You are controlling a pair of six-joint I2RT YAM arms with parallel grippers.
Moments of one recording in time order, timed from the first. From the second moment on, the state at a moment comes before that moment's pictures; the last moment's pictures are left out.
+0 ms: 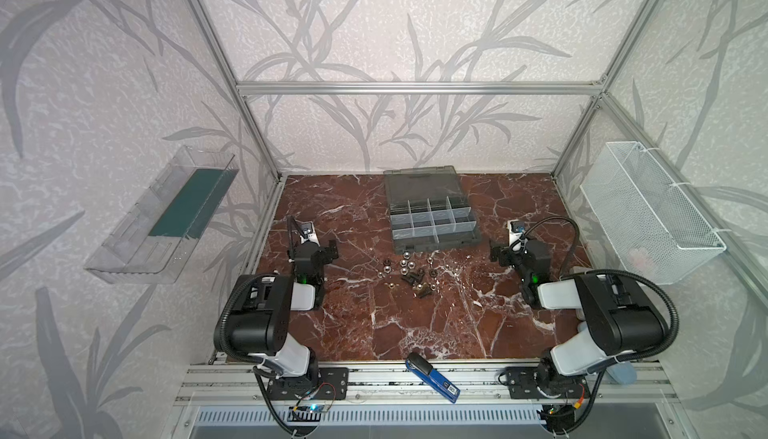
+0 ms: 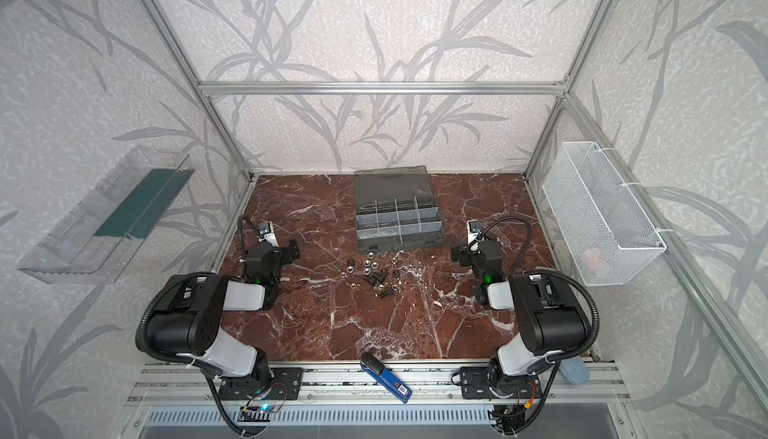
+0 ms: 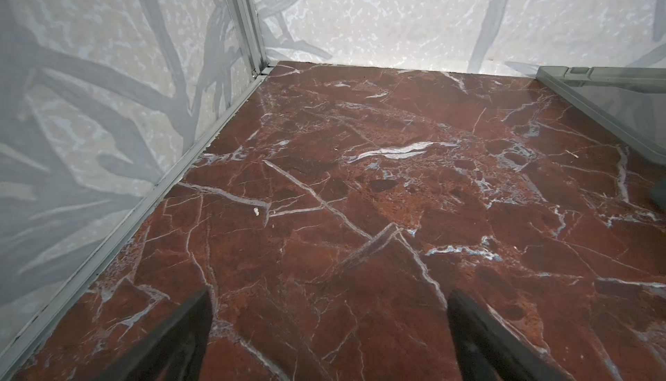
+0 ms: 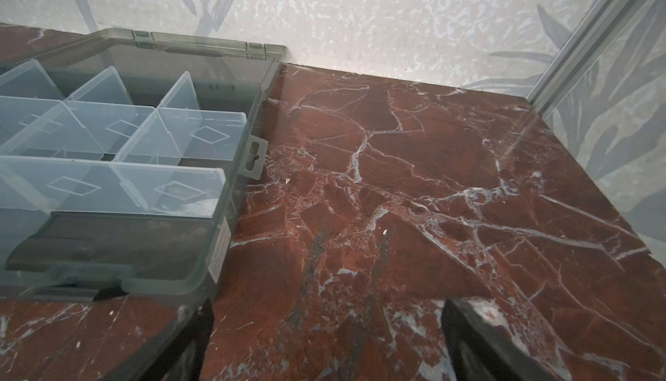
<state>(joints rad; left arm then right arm) 0.02 1.57 0.35 0.88 -0.26 -0.04 0.10 1.58 0.36 0.88 0.02 -0.08</state>
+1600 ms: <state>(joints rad) 0.02 1.57 0.35 0.88 -0.26 -0.04 0.13 1.58 0.36 0.89 0.06 -0.10</state>
